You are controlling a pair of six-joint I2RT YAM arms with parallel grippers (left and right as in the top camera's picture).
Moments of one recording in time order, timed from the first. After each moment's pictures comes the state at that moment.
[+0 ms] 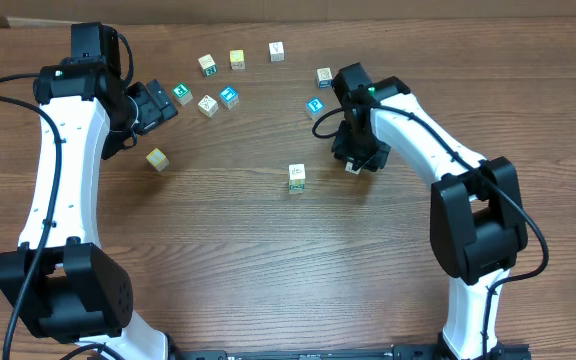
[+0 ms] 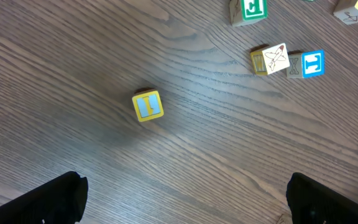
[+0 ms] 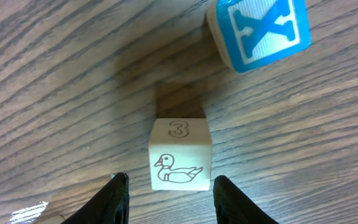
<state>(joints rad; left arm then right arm) 0.09 1.80 1.70 -1.15 0.02 -0.51 0.38 2.11 1.65 -1.05 0.04 0.75</state>
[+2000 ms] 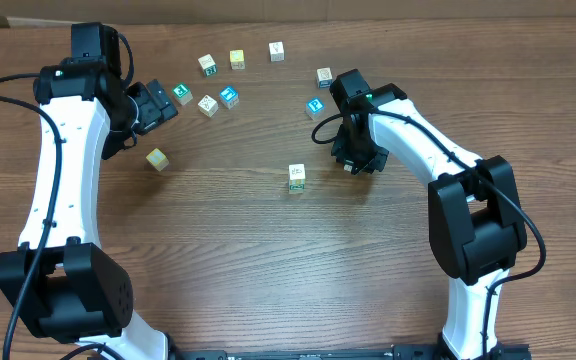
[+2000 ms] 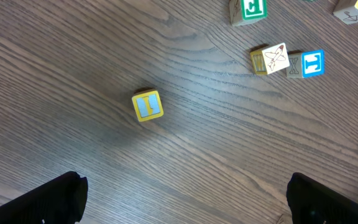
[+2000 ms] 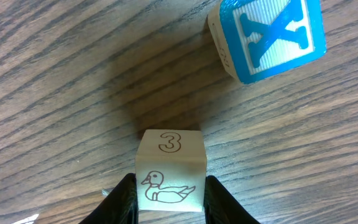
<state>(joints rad) 0.08 1.80 1.70 -1.15 0.02 -0.51 0.38 2.11 1.60 -0.98 0.06 0.75</state>
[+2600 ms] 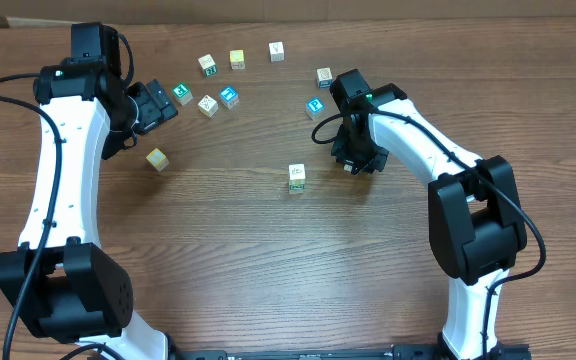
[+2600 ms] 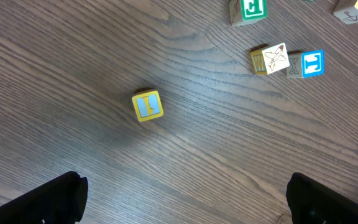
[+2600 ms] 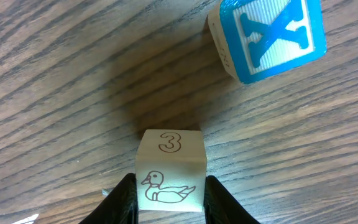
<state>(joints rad) 0.08 1.80 1.70 -1.15 0.02 -0.51 0.38 2.11 1.60 -0.98 0.06 0.75</state>
